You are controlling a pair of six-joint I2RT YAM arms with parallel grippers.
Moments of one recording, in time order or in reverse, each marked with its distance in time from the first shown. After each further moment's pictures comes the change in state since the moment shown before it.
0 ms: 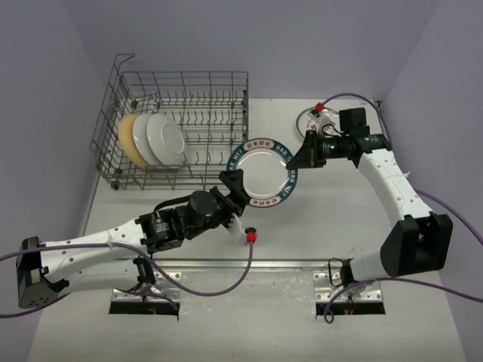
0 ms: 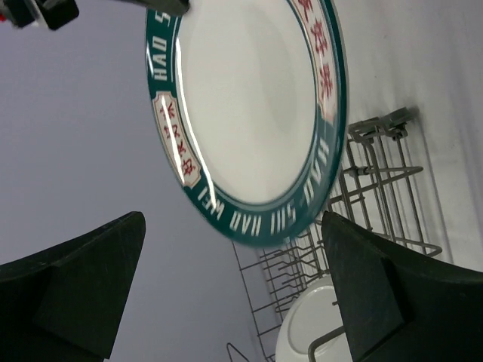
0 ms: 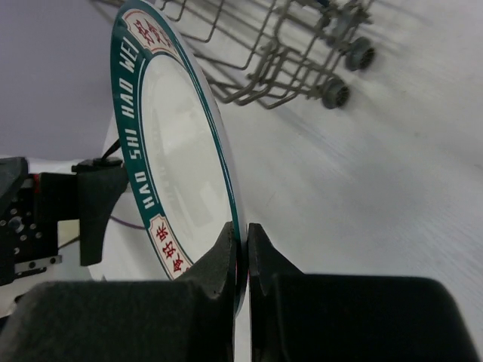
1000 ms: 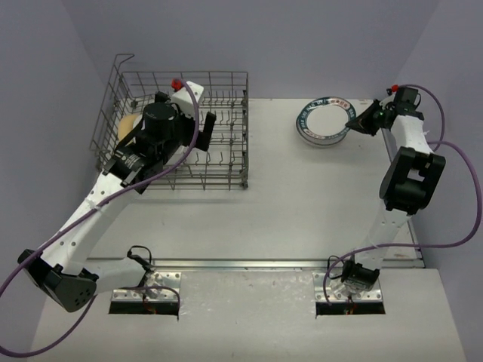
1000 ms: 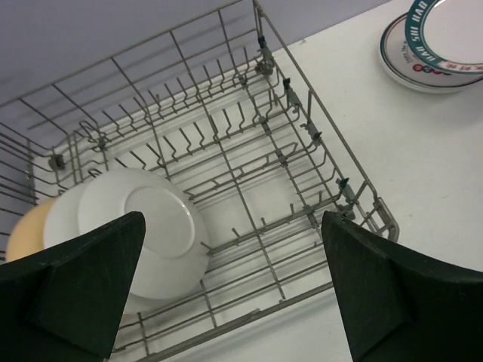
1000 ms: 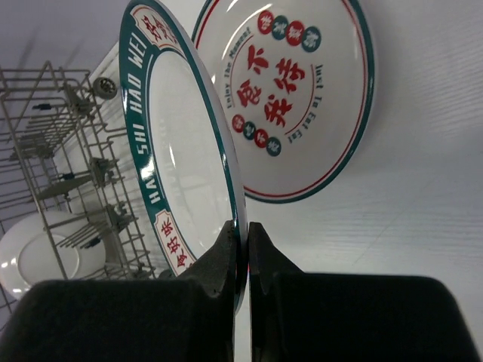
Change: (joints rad) left arm 0.603 0.211 0.583 -0.288 0.108 -1.356; right arm -0.470 0.671 0.517 0.185 0.323 0.320
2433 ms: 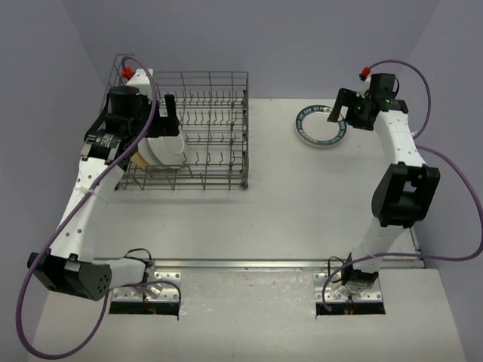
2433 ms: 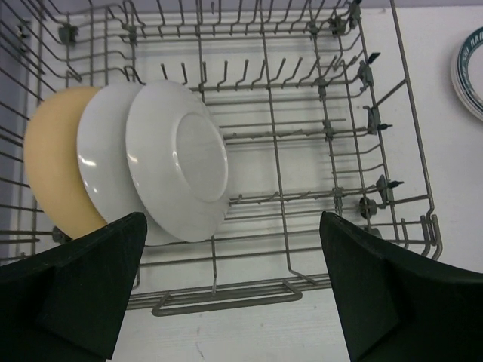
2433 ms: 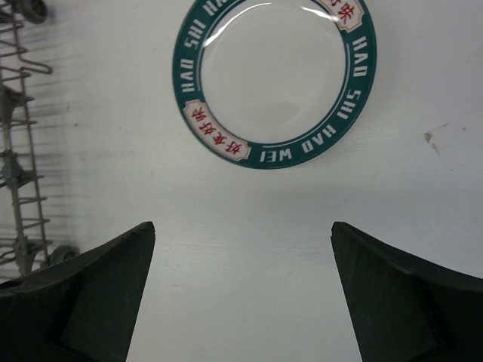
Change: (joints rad) left arm 0.377 0.078 0.112 -0.212 0.166 -0.201; right arm 0.215 -0.251 -0.055 -0.139 0.335 -0.353
